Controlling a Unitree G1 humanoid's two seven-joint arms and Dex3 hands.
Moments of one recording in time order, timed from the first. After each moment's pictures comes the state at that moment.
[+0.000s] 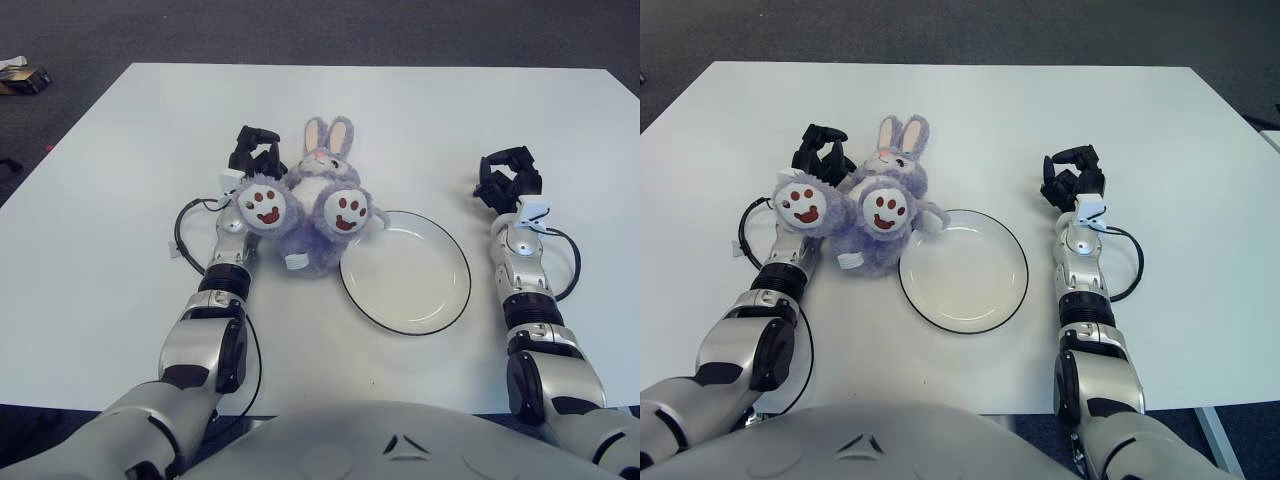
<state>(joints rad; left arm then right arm) -0.56 0.06 0.17 0.85 -0.07 -0.48 0.00 -0.38 -0.21 -0.20 0.67 0.02 -0.36 -0.20</state>
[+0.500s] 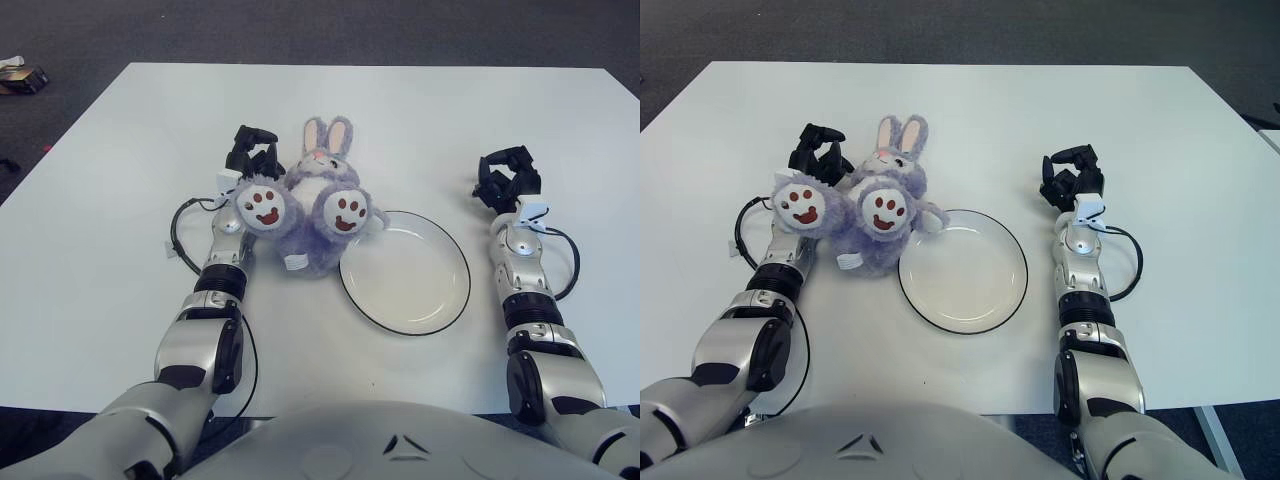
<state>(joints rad) -0.55 0.11 0.15 0.86 -0.06 -0.57 -0.09 -0.38 -0.21 -0.20 0.67 0.02 -0.36 -0.20</state>
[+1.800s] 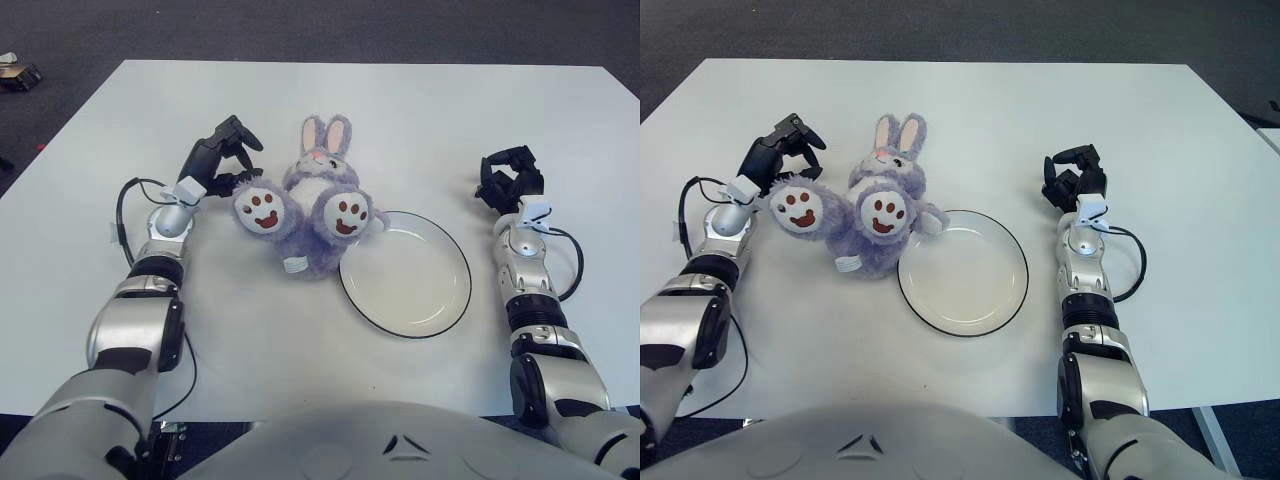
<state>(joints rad) -0.68 0.45 0.02 1.21 0.24 -1.16 -0.12 -0.37 -0.22 -0.19 0.63 0.01 -0.34 -0.20</state>
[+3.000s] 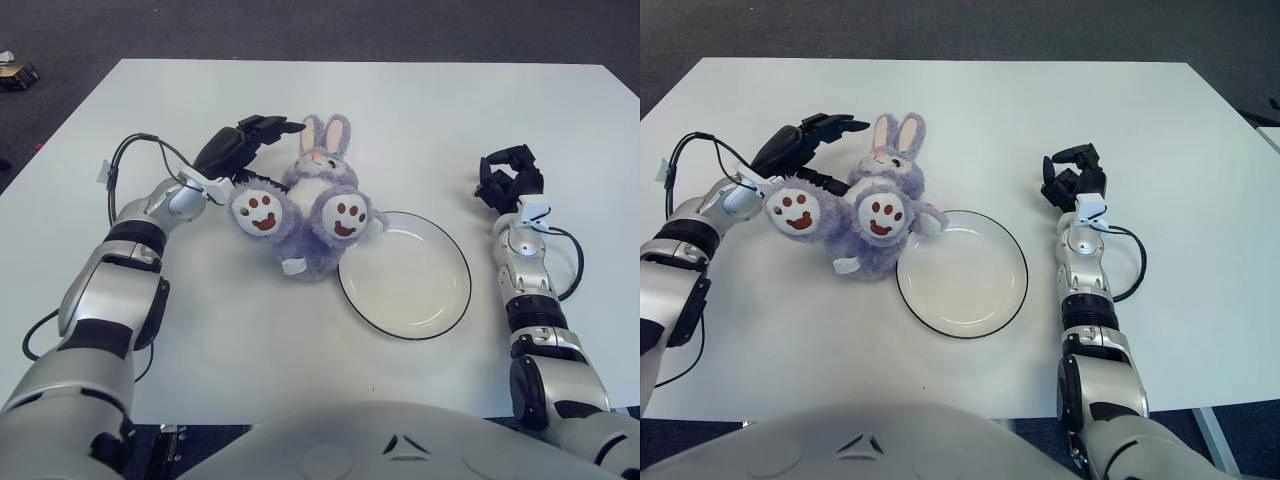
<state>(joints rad) -0.87 0.56 -0.38 1.18 0.84 -1.14 0.51 -0.36 -0.21 -0.19 0.61 0.00 -0.33 -0.20</state>
